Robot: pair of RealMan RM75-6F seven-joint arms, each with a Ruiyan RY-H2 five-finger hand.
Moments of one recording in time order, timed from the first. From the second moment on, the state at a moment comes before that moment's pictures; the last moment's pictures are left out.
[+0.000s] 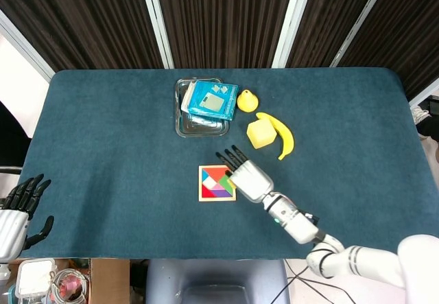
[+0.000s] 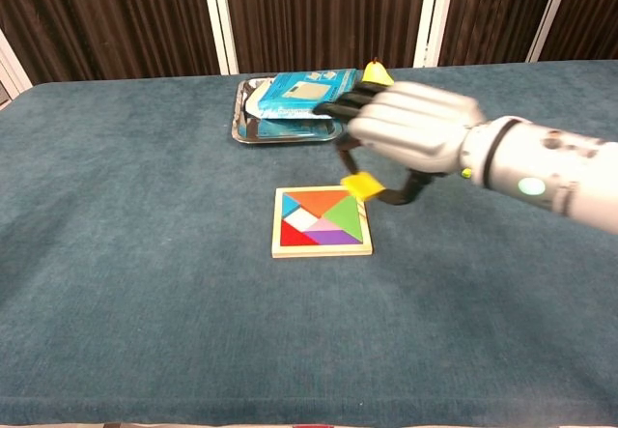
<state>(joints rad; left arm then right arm) -0.10 -1.10 0.01 -1.52 1.65 1.57 -0.11 0.79 -1.63 0.15 -1.38 -1.42 0.94 -0.70</state>
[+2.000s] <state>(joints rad) -0.09 -1.10 0.01 -1.52 1.64 1.57 -0.10 0.95 -1.88 0.14 -1.11 -1.33 0.89 -0.80</state>
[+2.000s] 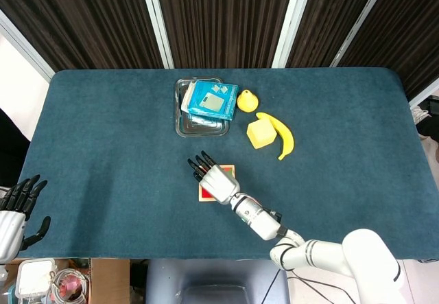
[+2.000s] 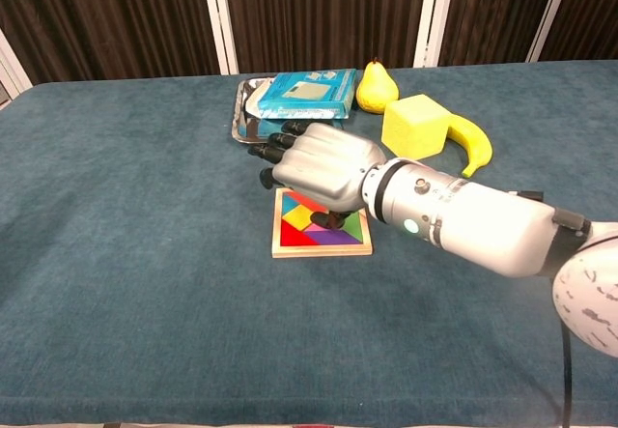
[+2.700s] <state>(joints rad) -0.08 -1.10 0.03 -1.53 1.71 1.60 -0.08 0.24 -1.30 -0.14 -1.71 -1.43 1.70 -0.40</state>
